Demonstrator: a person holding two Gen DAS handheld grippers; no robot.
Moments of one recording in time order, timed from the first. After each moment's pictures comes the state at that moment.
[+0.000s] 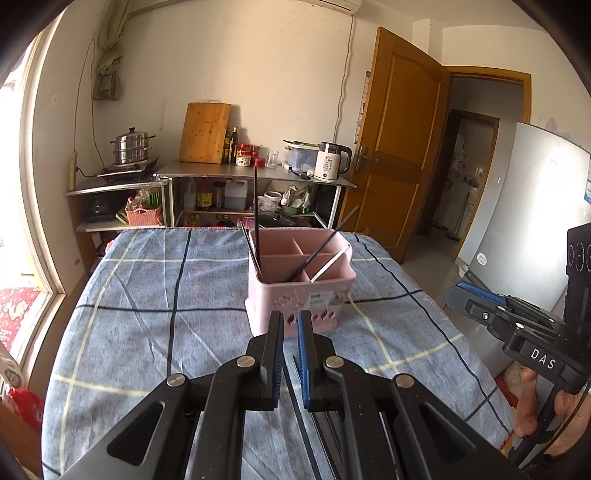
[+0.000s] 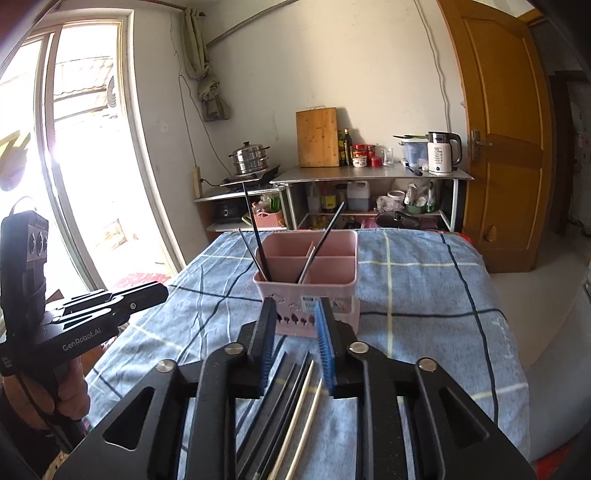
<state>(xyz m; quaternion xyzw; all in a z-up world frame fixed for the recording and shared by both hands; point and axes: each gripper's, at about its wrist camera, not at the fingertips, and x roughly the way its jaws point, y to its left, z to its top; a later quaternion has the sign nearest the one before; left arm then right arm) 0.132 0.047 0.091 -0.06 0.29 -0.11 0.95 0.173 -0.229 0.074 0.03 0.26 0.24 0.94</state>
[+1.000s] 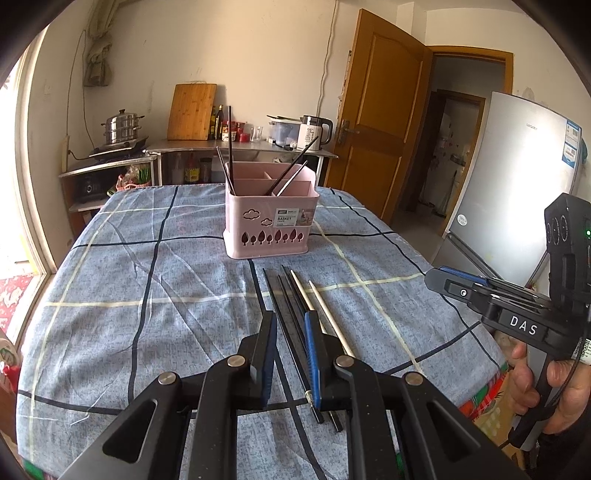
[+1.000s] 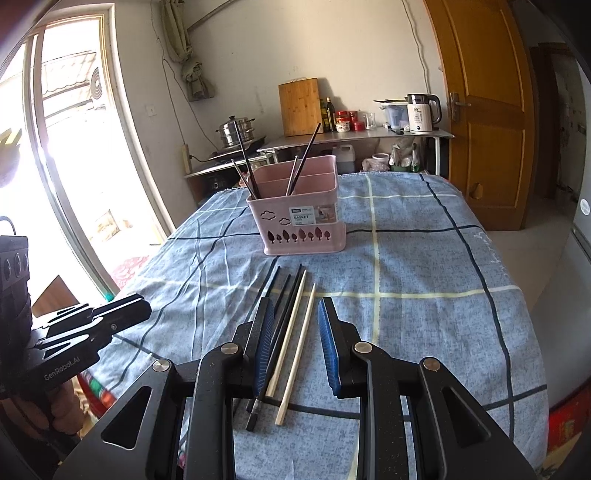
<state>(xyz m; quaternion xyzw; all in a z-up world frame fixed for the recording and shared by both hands) 0.041 0.021 0.036 -0.05 0.32 -0.13 0.94 0.100 -0.256 0.018 0.04 0.31 0.21 0.92</state>
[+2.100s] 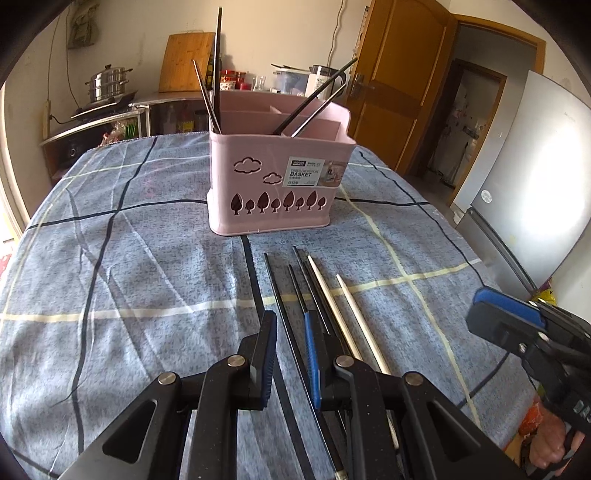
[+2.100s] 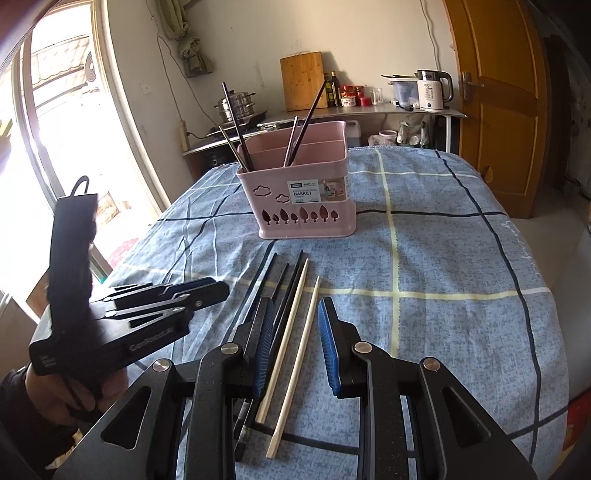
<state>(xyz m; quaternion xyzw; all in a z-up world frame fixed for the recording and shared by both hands) 0.167 0.003 -0.033 -0.05 0.41 -0.13 0.90 0.153 -0.230 -0.014 0.03 0.36 0.22 0.91</state>
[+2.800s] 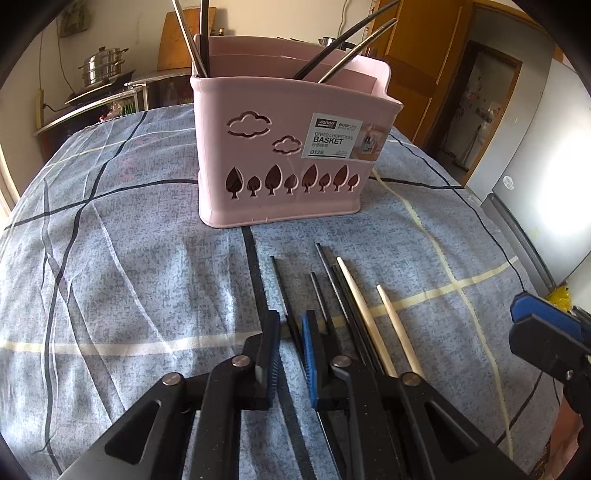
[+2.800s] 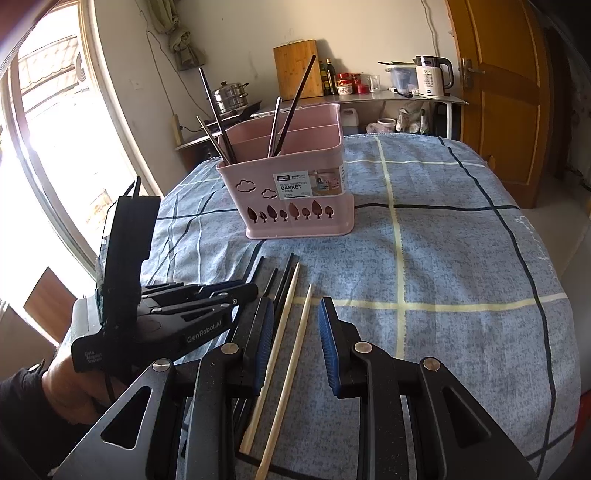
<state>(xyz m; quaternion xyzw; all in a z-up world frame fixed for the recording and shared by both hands) 0.223 -0.005 -0.073 -0.03 0.45 -0.12 0.88 0.190 -0.222 -0.029 0.04 0.38 0.22 0.90</state>
